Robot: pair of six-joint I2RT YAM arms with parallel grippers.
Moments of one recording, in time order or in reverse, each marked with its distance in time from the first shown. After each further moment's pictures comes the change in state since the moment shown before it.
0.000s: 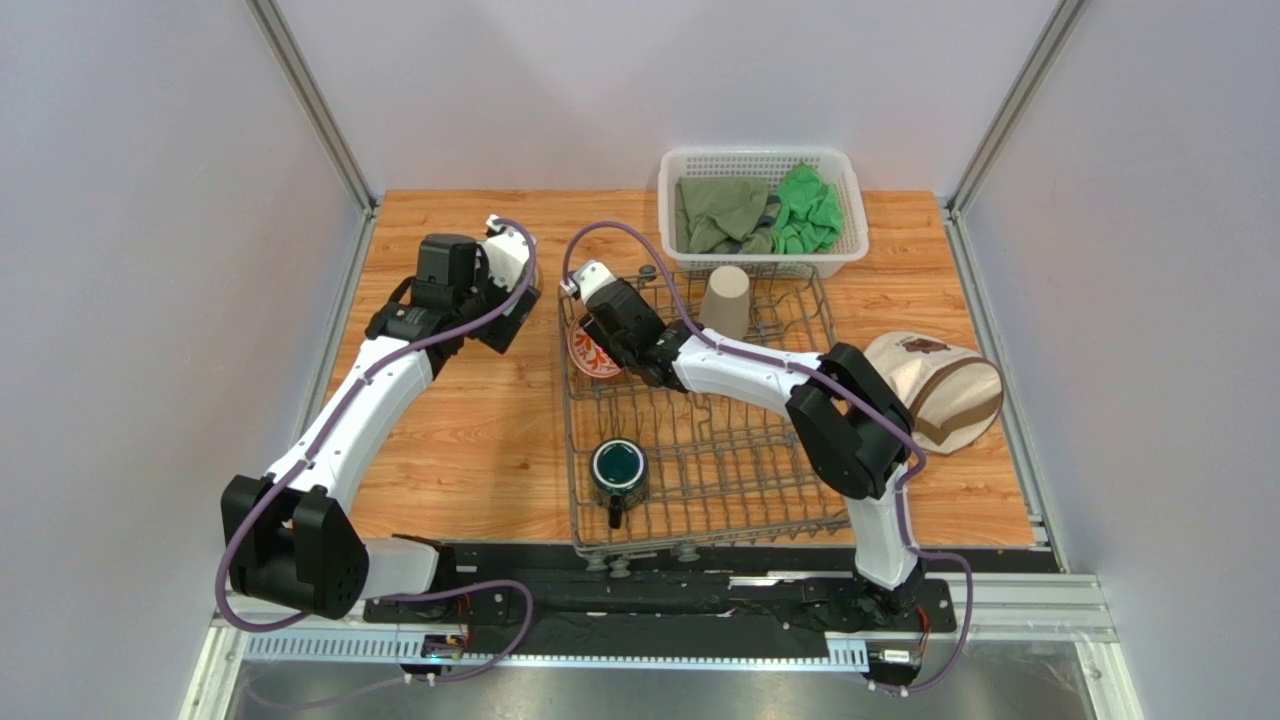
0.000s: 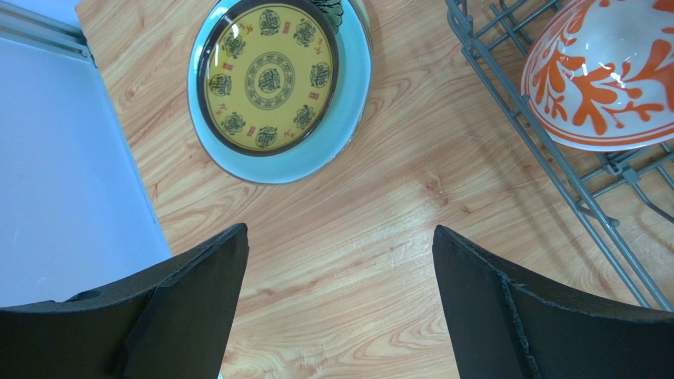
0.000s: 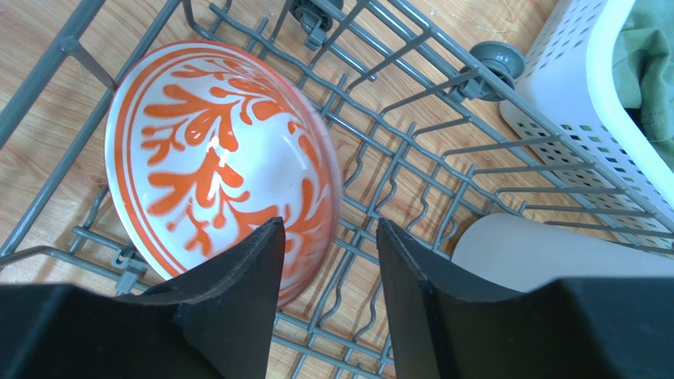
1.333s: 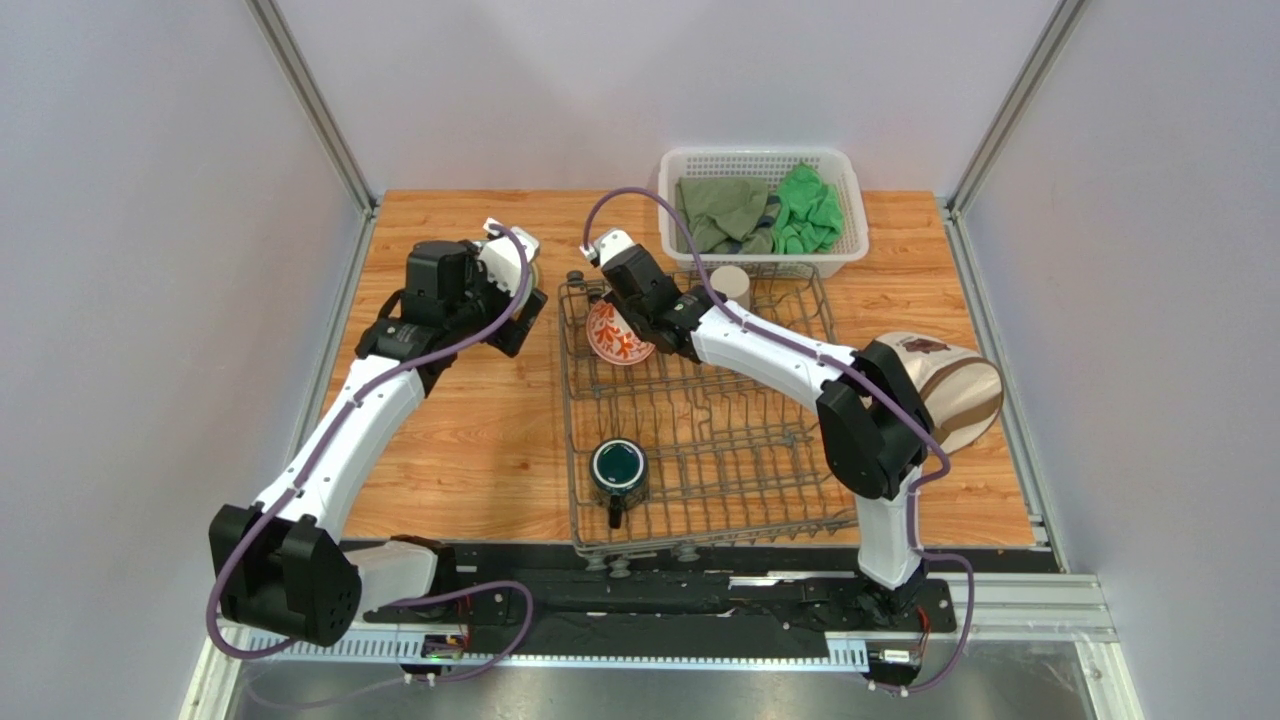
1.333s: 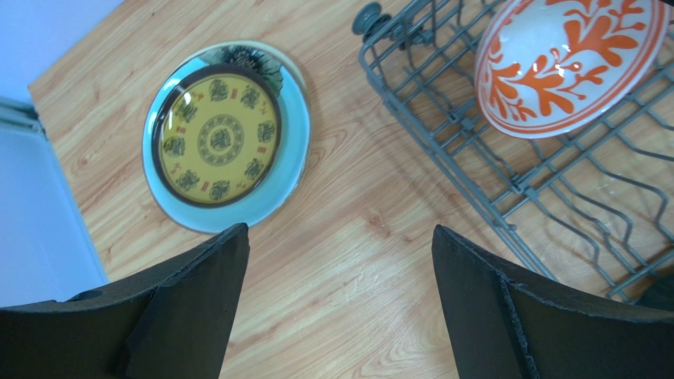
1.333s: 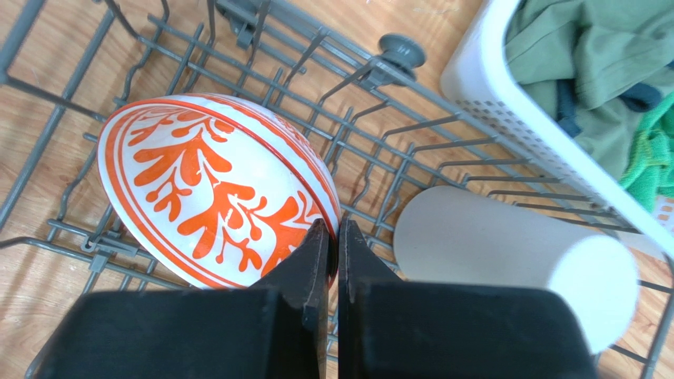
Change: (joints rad) left arm 0.000 -0.082 -0.056 0.072 0.188 -0.029; right arm -0.061 -0.039 0.127 -0.222 -0.018 0.046
